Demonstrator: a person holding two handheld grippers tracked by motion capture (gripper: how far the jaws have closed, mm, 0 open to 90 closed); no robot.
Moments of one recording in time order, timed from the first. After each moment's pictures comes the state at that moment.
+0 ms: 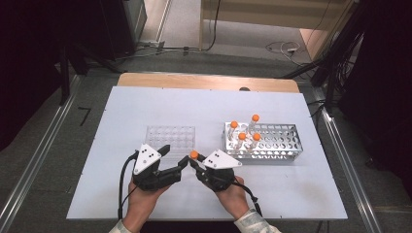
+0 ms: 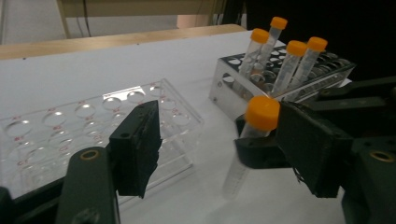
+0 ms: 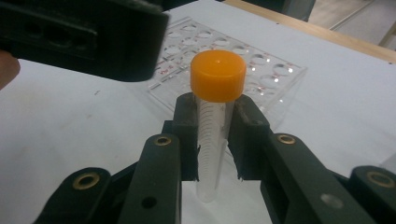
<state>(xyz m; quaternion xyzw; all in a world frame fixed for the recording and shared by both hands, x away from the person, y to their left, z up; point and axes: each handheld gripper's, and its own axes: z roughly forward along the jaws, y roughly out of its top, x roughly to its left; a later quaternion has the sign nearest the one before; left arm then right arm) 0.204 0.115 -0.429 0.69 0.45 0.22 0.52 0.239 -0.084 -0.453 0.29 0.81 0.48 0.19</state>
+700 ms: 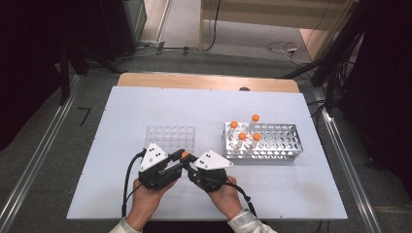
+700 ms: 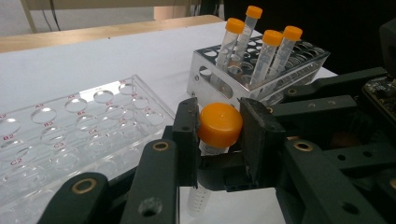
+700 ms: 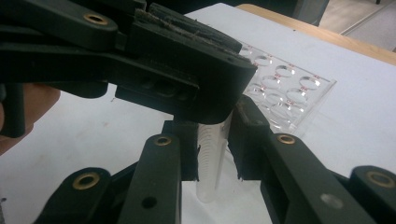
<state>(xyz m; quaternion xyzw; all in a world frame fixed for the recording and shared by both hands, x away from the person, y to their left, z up) 0.212 0.109 -0.432 0.71 0.42 0.19 0.52 0.236 -0.066 -0.452 0.27 0.81 0.48 0.18</state>
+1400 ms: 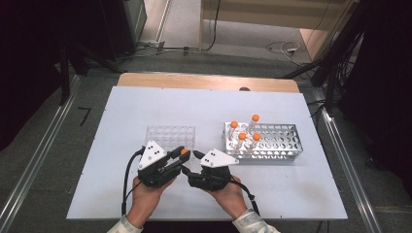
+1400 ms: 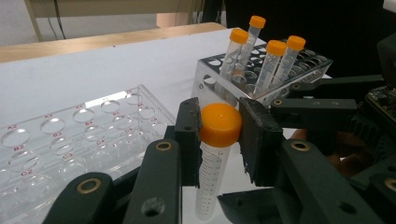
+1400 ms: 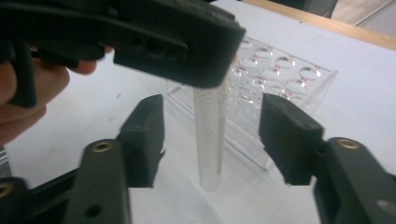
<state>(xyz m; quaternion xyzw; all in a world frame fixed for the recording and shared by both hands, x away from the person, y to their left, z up) 0.215 0.111 -0.429 0.71 0.42 0.20 0.53 0.241 -0.077 -0.452 0.28 0.81 0.49 0.15</state>
